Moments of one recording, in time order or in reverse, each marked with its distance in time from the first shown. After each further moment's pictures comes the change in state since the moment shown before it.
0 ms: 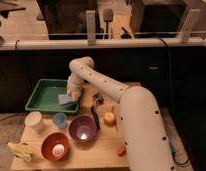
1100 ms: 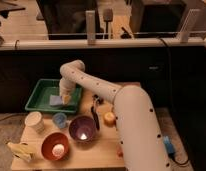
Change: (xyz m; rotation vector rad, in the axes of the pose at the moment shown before) arm -0.047 -0.015 0.025 0.010 -0.007 0.189
